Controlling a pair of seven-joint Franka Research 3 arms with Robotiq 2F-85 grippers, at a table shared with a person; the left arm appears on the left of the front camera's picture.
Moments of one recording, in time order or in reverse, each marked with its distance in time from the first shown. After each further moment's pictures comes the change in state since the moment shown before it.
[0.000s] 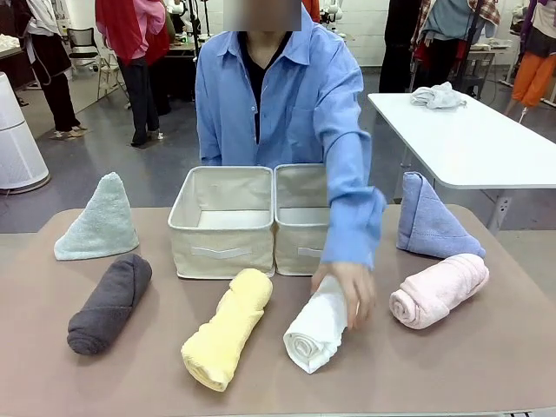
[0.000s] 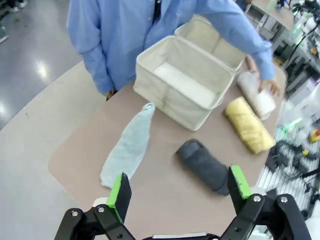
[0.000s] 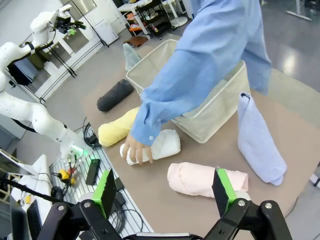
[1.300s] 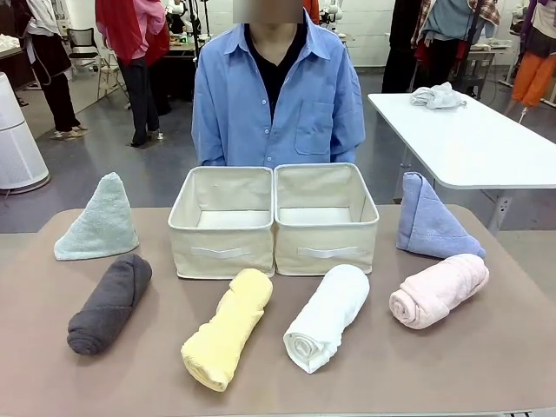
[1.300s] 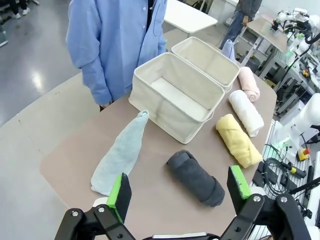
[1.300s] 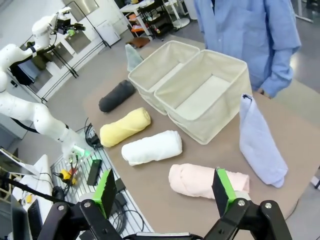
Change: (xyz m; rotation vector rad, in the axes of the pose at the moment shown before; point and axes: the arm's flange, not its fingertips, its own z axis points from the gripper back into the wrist) left arm -0.035 0.001 0.025 -0.051 -0.138 0.073; right arm -0.001 0.000 0.000 0.015 -0.009 0.006
